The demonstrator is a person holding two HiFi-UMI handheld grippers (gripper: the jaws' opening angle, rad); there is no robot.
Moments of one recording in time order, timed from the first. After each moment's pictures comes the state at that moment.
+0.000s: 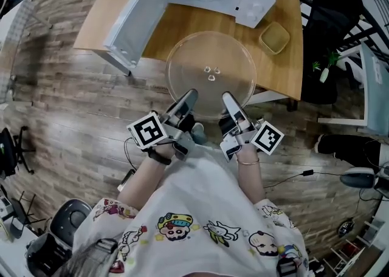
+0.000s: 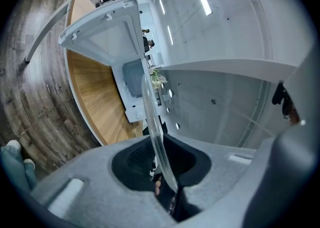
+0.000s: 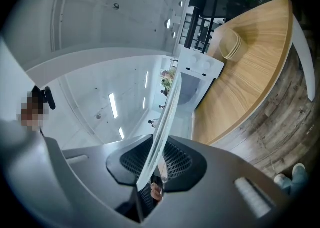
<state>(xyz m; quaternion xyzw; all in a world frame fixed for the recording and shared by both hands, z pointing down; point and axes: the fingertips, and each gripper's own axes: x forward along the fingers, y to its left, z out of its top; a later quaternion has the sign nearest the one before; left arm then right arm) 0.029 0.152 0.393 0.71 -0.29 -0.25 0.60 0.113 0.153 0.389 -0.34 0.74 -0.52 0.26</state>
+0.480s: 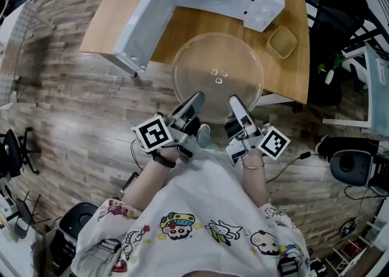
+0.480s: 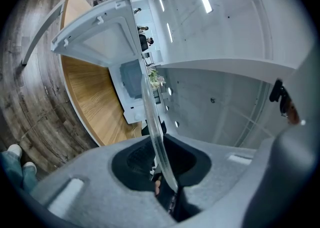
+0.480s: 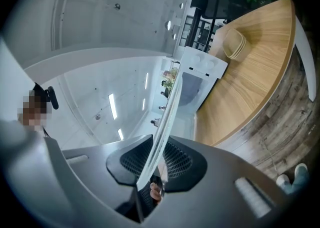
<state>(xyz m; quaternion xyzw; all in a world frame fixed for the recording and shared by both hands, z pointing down) 0.014 0.139 0.386 0.72 -0.29 -0.22 0.59 0.101 0.141 0.377 -0.35 0.74 -0.51 0.26</state>
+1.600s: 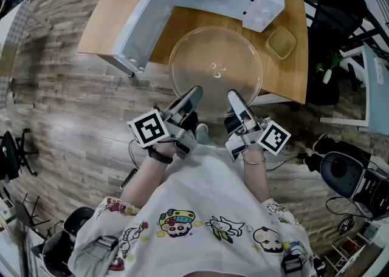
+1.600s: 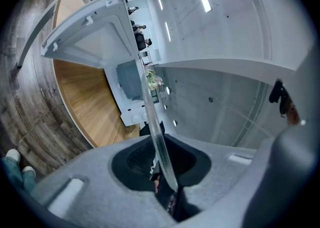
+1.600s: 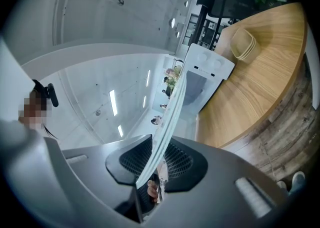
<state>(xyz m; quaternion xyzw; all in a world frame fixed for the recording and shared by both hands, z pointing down) 0.005 0.117 0.374 0.73 -0.27 -0.22 0.59 0.091 0.120 0.367 -0.34 0.76 -0.50 0.25</state>
